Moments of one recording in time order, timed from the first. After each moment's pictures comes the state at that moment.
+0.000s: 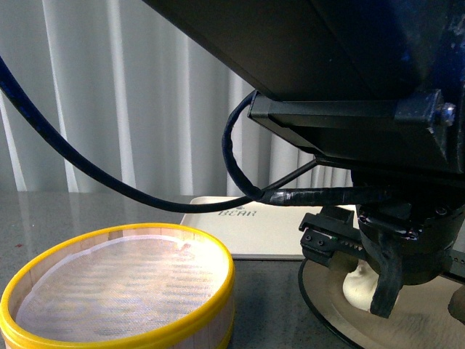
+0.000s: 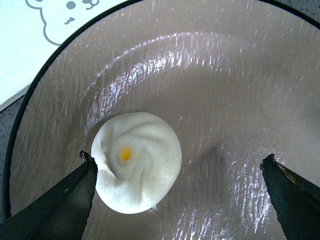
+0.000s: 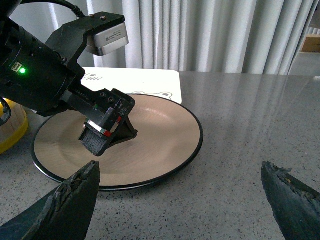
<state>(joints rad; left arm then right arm) -0.85 2.14 1.80 -0.37 -0.17 0.00 0.00 0.00 0.01 0.00 0.00 -0.01</state>
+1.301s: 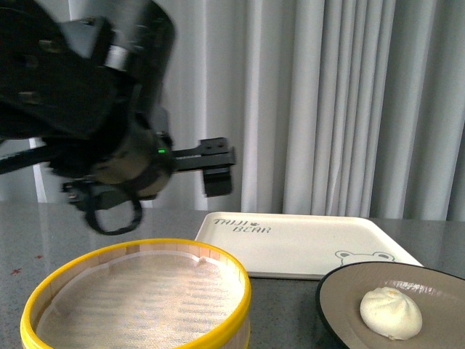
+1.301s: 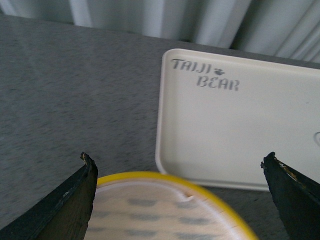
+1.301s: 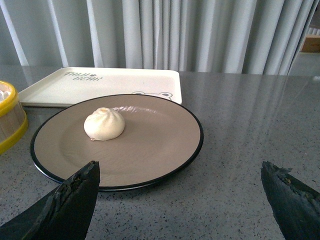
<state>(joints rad) -0.40 1.71 1.26 0.10 -0.34 -0.26 0.00 0.00 0.01 0.00 0.00 -0.01</state>
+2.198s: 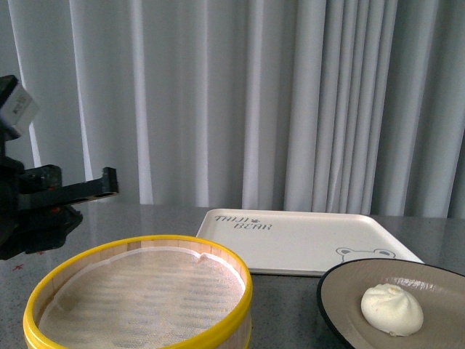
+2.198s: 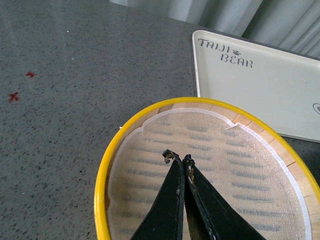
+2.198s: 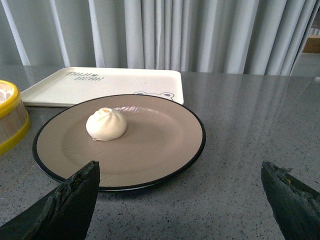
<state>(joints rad) -0.28 1.32 0.77 0.25 -0.19 -0.28 0.00 0.00 0.01 0.00 0.00 -0.01</state>
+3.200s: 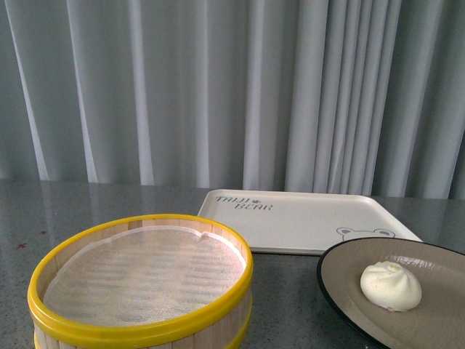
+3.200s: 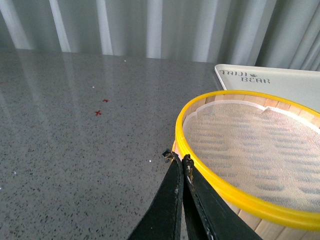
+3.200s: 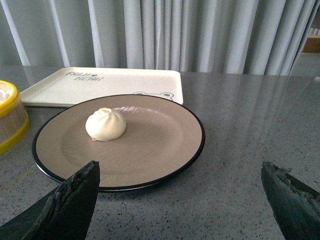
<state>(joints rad) -0.17 0.87 0.18 0.68 -0.16 -0.02 0.00 0.00 0.01 0.00 0.00 -0.01</state>
